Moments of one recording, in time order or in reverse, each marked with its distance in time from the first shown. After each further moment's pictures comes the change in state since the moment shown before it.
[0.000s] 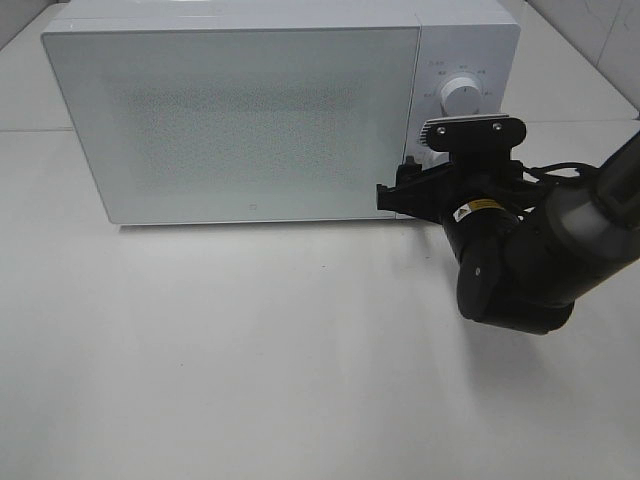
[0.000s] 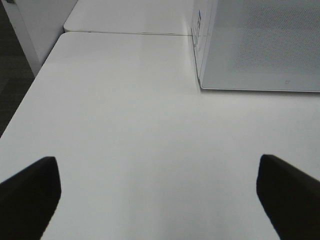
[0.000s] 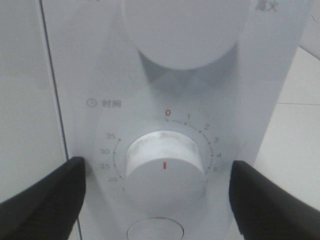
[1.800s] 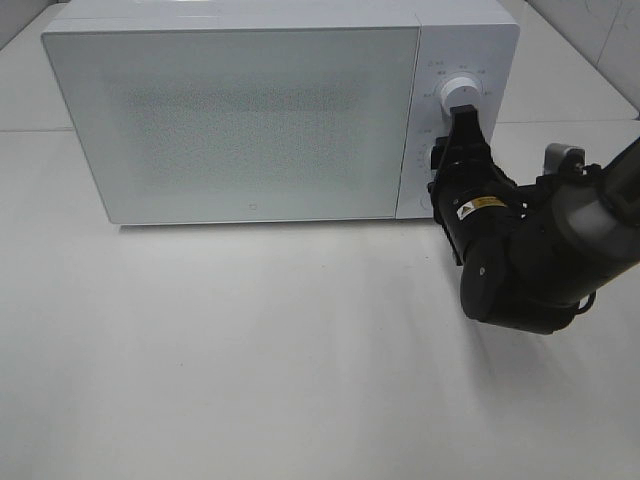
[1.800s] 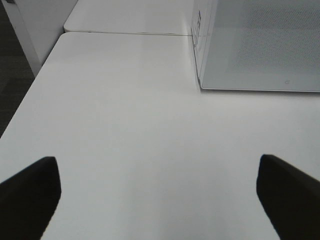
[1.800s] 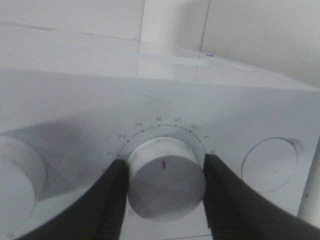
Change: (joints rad) left arm 0.000 0.000 0.000 0.000 0.000 0.000; right arm -0.001 -0.012 0.009 -0.008 -0.013 1.463
